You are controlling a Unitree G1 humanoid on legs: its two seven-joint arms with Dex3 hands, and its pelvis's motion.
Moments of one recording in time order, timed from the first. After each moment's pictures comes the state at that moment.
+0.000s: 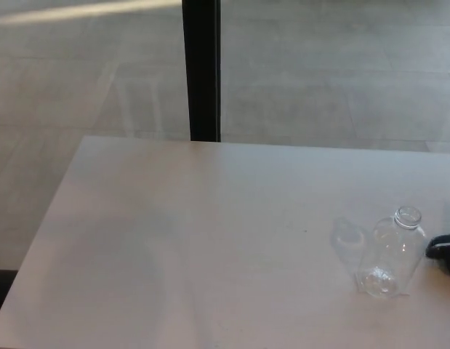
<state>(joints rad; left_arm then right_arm) 0.43 0.49 0.54 0.84 -0.36 -0.22 -0.48 -0.41 -0.81 0.10 0.57 -0.42 0.02 0.14</state>
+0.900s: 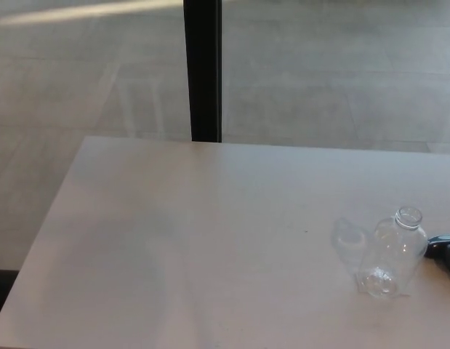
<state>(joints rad) 0.45 0.49 0.53 0.79 -0.36 -0.22 -0.48 0.03 -0.88 -0.56 0.38 -0.26 0.09 0.24</state>
